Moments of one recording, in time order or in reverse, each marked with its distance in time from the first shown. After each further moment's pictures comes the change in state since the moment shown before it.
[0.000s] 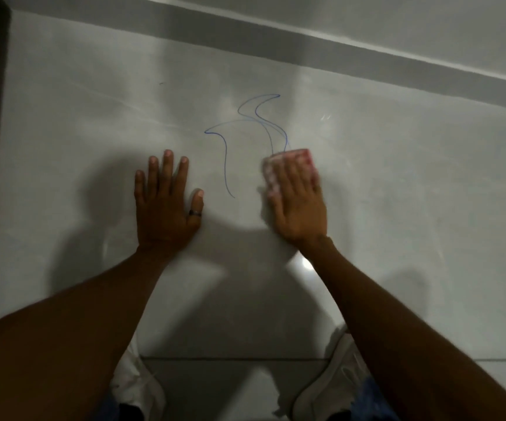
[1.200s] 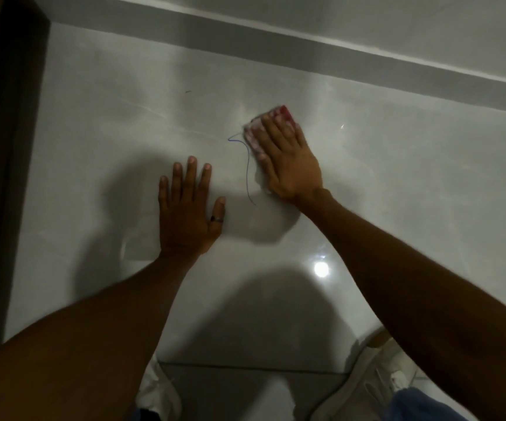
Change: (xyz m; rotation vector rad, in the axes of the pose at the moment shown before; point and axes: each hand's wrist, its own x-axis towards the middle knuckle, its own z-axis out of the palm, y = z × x) left_hand 0.000 -0.001 0.003 0.033 0.009 0.016; right_hand 0.099 -0.040 -0.020 0.040 -0.088 -0.163
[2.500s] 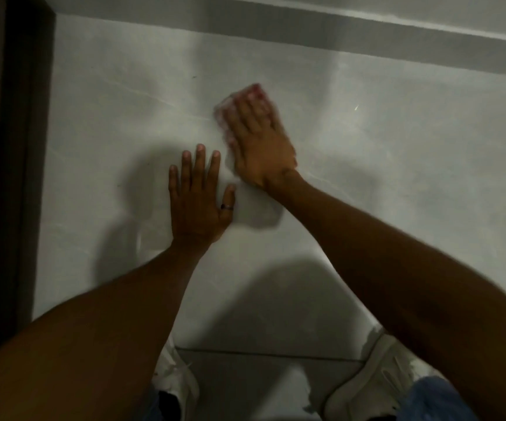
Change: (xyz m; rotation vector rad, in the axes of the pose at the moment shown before) left_hand -0.001 0.001 -0.002 0.021 0.014 -0.002; right_hand 0.024 -0.065 0.006 -0.026 -0.055 -0.031
